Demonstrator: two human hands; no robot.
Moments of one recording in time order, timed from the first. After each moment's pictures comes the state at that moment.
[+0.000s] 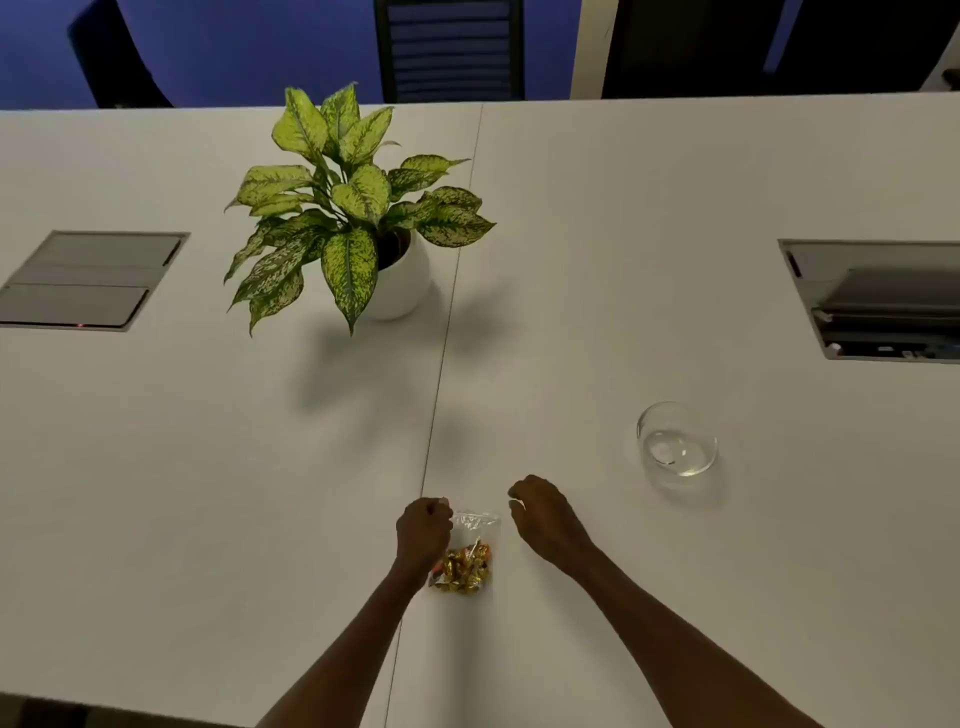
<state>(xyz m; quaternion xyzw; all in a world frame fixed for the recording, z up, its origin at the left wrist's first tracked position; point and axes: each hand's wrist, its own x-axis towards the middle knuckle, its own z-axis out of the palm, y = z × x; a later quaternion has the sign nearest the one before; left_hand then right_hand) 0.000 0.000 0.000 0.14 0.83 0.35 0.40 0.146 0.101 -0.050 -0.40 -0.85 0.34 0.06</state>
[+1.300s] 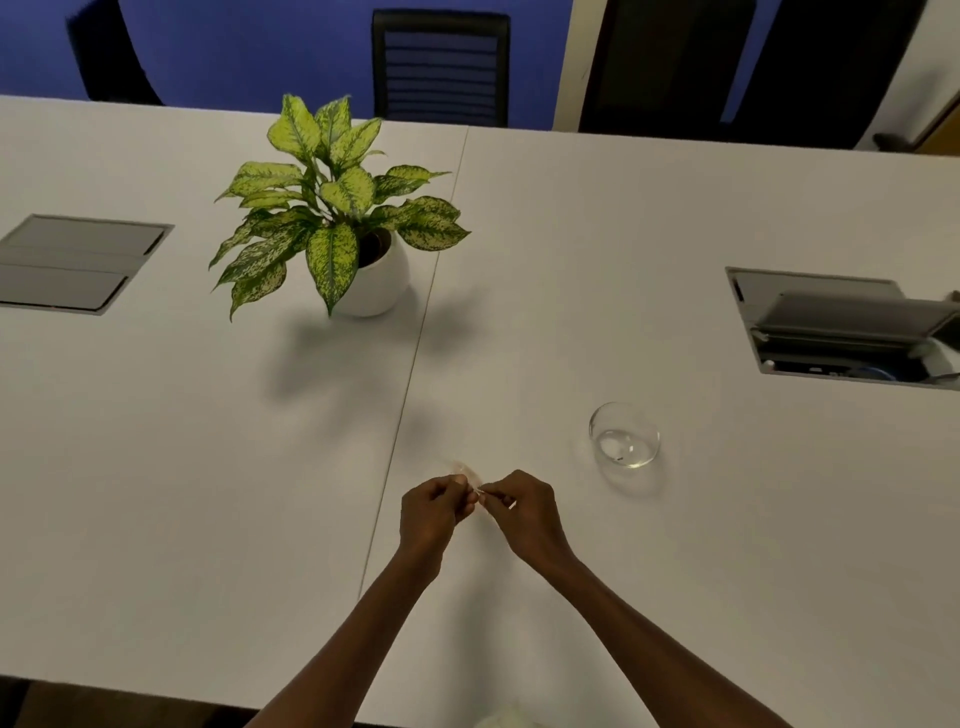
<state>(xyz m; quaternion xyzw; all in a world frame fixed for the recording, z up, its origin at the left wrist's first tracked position) 0.066 0.006 0.029 0.07 0.67 0.57 0.47 0.188 0.077 0.024 -0.45 -0.76 0.43 0.18</state>
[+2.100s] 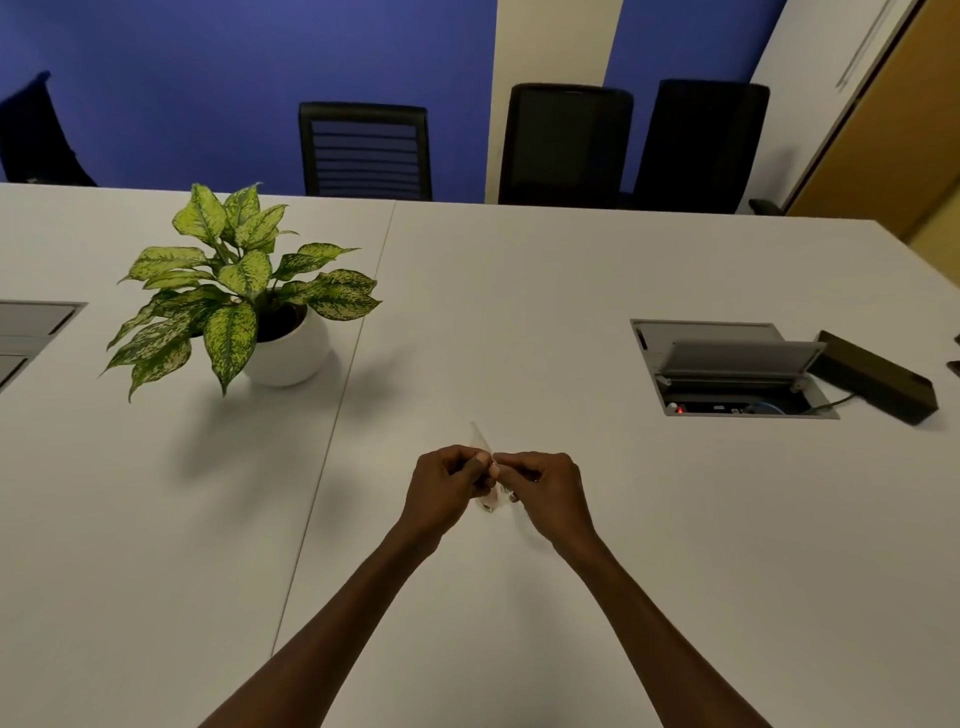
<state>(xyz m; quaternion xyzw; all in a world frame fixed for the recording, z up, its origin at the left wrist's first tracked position) 0.138 0.128 0.123 0.33 0.63 0.54 0.45 0.278 0.182 0.126 -0.46 -0.67 0.49 0.31</state>
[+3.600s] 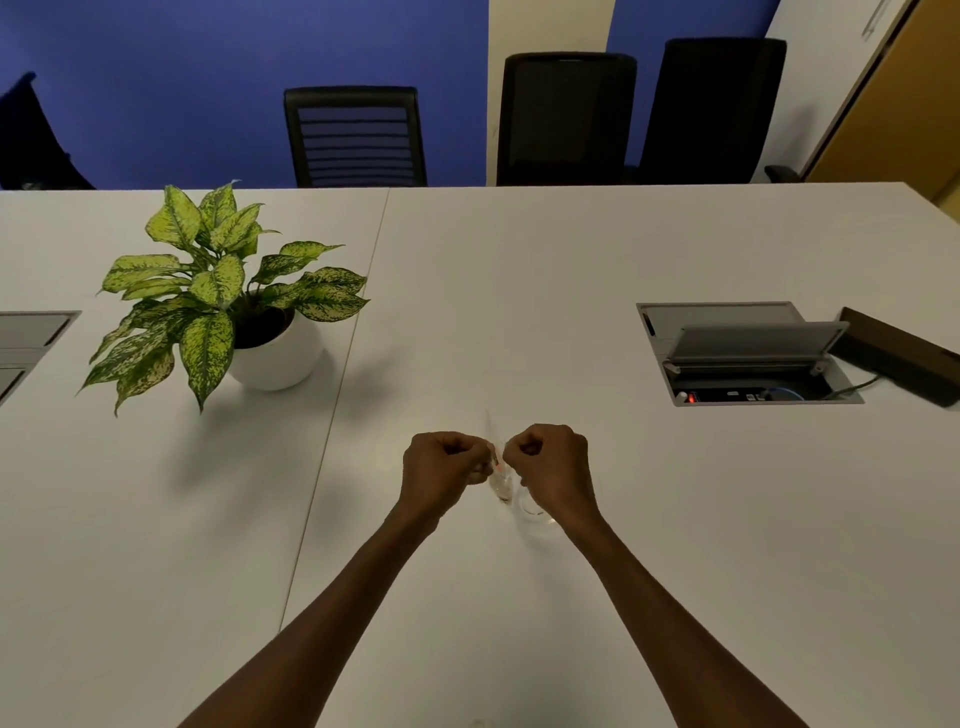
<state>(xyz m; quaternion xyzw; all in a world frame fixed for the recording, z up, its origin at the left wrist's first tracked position) 0.134 0.168 0.131 0.30 0.69 0.50 0.42 0.270 0.226 0.137 -0.55 -0.68 0.40 0.27</state>
